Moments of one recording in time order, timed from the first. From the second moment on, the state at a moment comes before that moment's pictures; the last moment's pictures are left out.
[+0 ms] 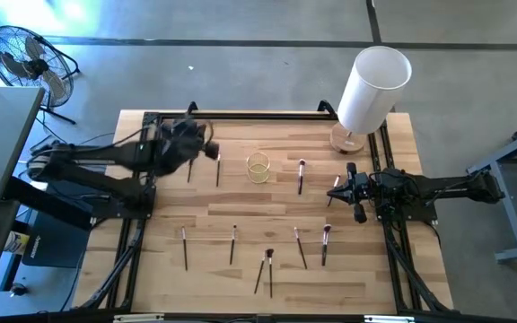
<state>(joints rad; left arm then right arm) 0.14 1.09 0.98 -0.58 -0.89 -0.67 0.01 0.20 0.01 0.02 -0.03 0.15</state>
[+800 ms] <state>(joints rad) 0.82 1.59 1.12 -0.95 -0.13 -0.73 0.01 0.20 0.01 0.03 -0.03 0.15</state>
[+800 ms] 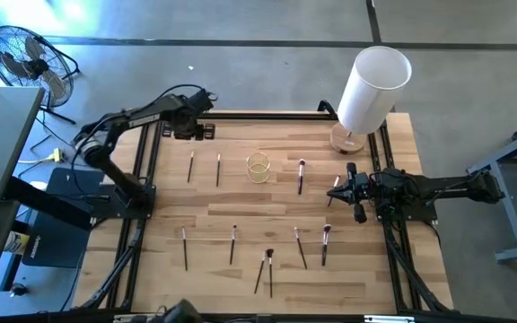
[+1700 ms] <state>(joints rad) 0.90 1.82 1.12 -0.89 -0.01 -0.58 0.01 0.20 0.01 0.03 -0.03 0.15</state>
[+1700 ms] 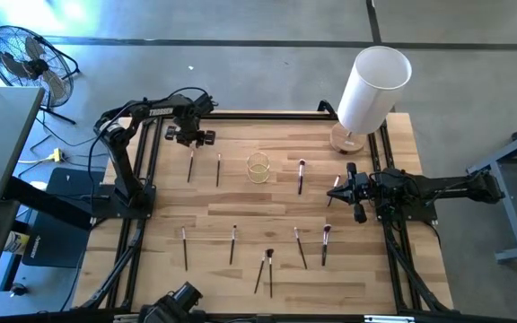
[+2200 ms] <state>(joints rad) 0.90 1.83 1.12 -0.92 0.07 -0.59 0.01 0.20 0.01 0.03 -0.03 0.15</state>
